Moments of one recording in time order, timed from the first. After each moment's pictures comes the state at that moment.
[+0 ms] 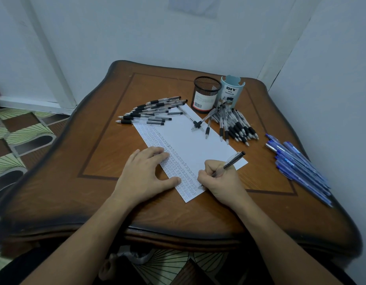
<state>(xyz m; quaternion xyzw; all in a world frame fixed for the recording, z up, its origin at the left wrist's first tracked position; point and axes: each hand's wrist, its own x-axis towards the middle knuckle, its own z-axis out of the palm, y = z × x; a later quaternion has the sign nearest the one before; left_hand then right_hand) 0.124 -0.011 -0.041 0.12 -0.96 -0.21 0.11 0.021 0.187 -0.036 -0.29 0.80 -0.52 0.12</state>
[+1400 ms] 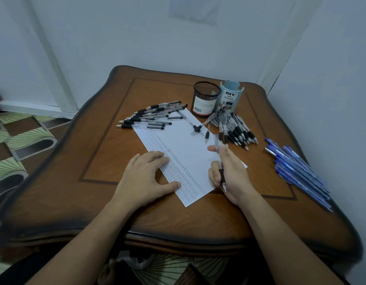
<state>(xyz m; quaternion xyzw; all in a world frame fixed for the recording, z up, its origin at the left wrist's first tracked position) 0.124 -0.011 -0.041 0.12 -0.96 -0.22 0.12 0.012 0.180 -0.007 -0.12 0.67 -0.69 0.25</state>
